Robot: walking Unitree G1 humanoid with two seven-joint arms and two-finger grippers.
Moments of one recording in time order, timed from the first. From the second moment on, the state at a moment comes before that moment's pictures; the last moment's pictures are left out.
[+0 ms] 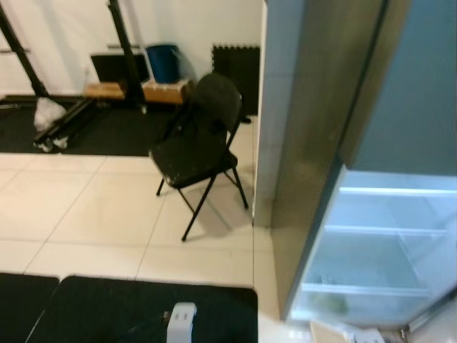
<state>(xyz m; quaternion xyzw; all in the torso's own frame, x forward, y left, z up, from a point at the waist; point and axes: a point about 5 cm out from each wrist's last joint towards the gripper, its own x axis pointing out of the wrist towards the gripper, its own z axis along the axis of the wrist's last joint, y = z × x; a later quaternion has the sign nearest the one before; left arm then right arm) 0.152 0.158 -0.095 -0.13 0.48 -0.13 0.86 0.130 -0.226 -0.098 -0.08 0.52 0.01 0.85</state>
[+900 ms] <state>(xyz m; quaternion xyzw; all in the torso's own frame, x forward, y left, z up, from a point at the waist) 0.154 0.156 -0.094 -0.14 0.48 -0.14 0.86 0.127 -0.231 -0.098 -0.08 0.52 0.01 0.85</state>
